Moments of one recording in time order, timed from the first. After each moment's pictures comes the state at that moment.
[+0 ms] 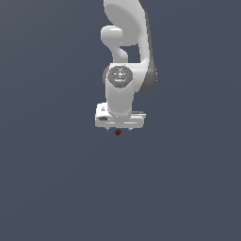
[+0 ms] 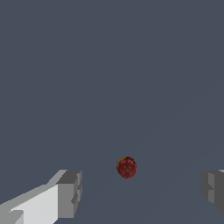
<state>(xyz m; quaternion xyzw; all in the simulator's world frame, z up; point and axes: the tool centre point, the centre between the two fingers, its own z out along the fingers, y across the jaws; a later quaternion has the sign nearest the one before) -0.017 -0.006 0.143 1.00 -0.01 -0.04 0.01</state>
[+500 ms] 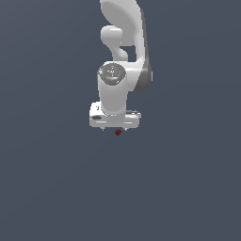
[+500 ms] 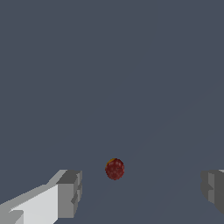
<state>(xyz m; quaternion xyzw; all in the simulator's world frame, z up) -0.012 -0.026 0.150 1.00 -0.01 -0.04 0.01</state>
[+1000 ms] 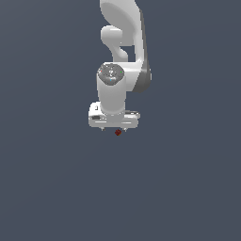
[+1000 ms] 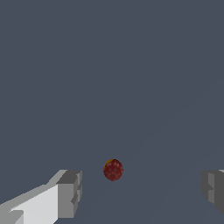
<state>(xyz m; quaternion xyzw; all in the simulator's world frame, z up) -0.013 -0.030 0.148 1.00 -0.01 -0.03 0.01</state>
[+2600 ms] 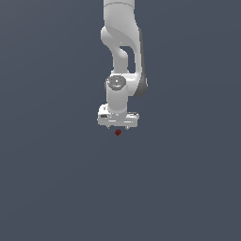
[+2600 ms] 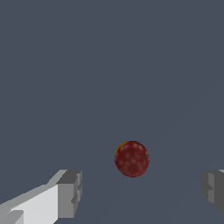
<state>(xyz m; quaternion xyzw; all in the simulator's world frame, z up) -0.078 -0.013 0.065 1.00 -0.04 0.00 0.00</state>
